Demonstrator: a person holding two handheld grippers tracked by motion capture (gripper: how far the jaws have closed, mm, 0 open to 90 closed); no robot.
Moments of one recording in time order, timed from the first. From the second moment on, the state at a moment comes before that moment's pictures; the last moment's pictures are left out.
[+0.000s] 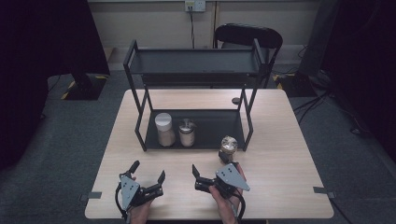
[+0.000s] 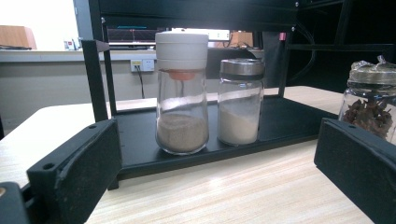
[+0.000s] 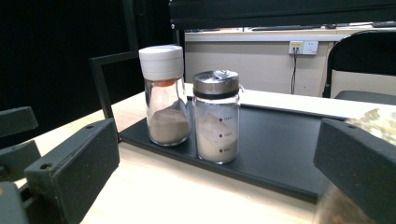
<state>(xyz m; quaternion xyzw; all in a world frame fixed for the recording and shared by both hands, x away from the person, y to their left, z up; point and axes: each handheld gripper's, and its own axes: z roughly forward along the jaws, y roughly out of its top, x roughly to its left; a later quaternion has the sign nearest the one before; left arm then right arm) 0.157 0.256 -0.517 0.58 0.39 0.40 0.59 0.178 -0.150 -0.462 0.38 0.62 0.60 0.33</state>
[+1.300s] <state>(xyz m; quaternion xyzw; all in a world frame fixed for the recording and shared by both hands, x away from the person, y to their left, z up) 0.157 0.257 -0.517 0.58 0.39 0.40 0.59 0.158 -0.176 -0.499 0.42 0.60 0.56 0.39</state>
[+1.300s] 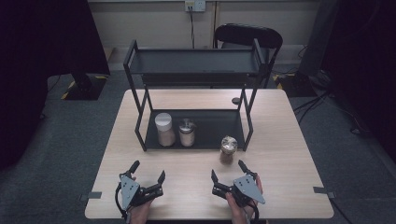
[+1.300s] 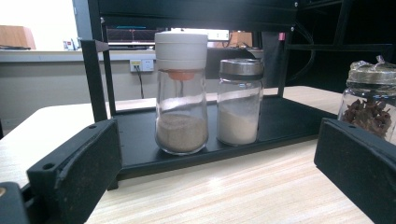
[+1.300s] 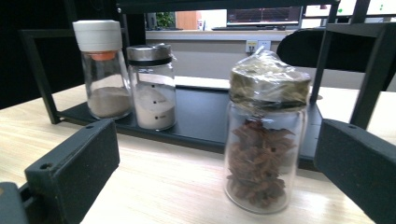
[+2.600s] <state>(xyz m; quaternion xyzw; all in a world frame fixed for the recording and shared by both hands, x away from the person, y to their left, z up) 0.157 0.256 -0.517 0.58 0.39 0.40 0.59 0.151 -0.178 -0.514 0.42 0.57 0.57 0.42</state>
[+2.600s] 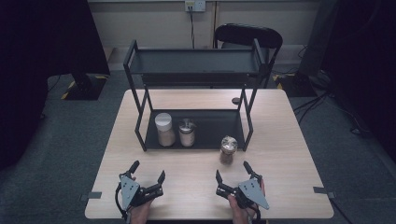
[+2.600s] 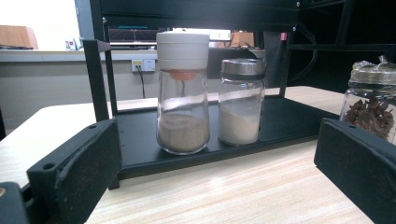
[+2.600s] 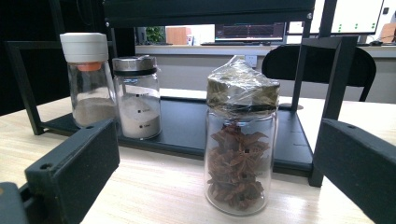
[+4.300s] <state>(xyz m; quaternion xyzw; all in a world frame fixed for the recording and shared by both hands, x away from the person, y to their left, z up) 0.157 0.256 -0.518 0.58 0.39 0.40 0.59 0.173 -0.191 -0.481 0.43 0.59 0.57 0.38</state>
